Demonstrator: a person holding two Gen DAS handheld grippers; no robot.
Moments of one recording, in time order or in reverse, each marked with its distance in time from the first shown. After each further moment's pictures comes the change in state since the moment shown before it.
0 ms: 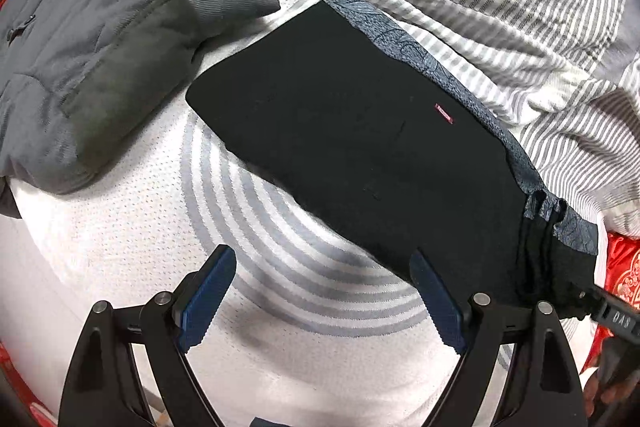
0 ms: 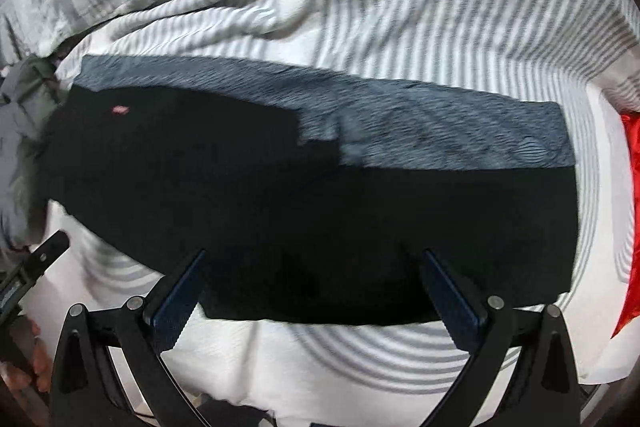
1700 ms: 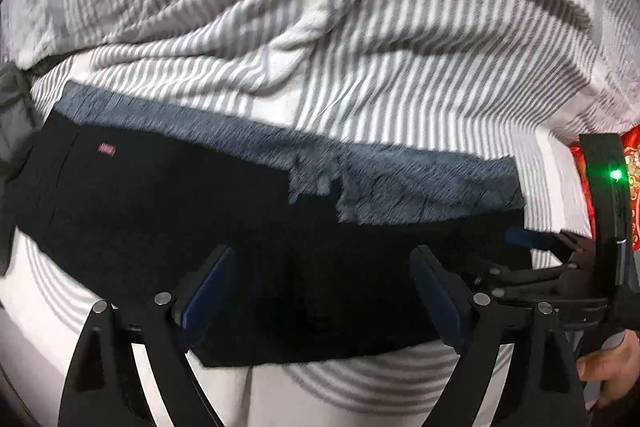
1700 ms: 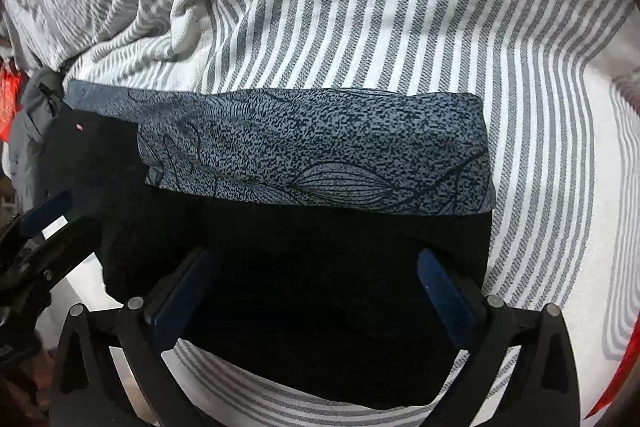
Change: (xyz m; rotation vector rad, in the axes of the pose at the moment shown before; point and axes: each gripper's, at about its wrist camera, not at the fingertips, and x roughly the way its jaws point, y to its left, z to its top) left arm 0.014 -0.263 -0.042 0.351 -0.008 -0.049; right arm 0.023 -0.188 0.027 -0.072 -0.011 0.115
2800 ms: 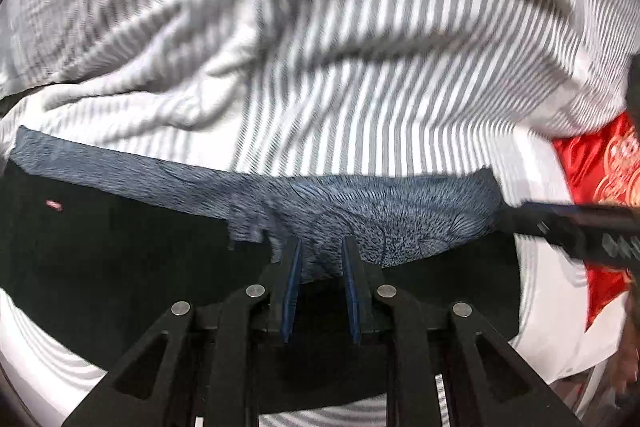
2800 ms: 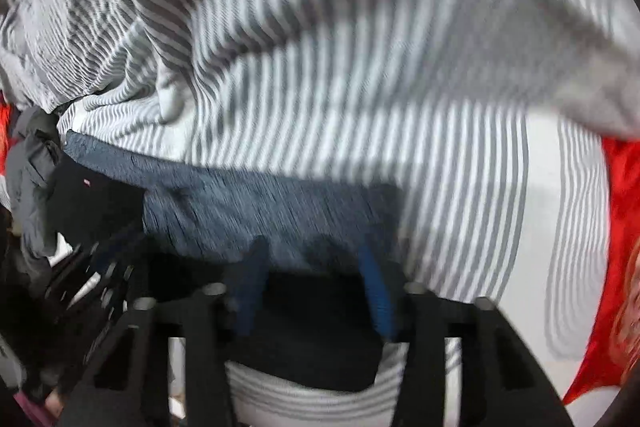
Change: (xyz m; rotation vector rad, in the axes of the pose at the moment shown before) left arm 0.032 -0.041 0.021 0.101 -0.005 -0.073; right arm -0.072 -0.046 0.033 0.138 -0.002 0.008
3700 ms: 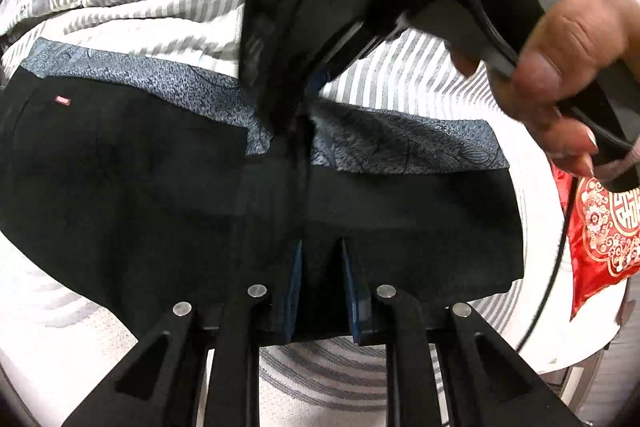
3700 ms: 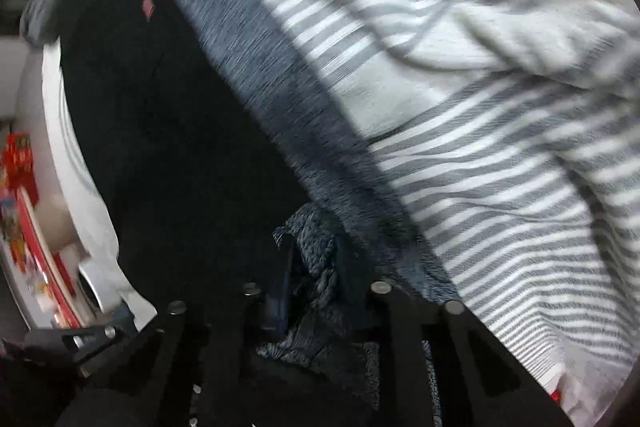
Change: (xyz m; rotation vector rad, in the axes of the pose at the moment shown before) left arm -0.014 0.038 -0.073 -0.111 -0.021 -0.099; right arm 0.140 0.235 0.063 -0.751 0.326 -0.089
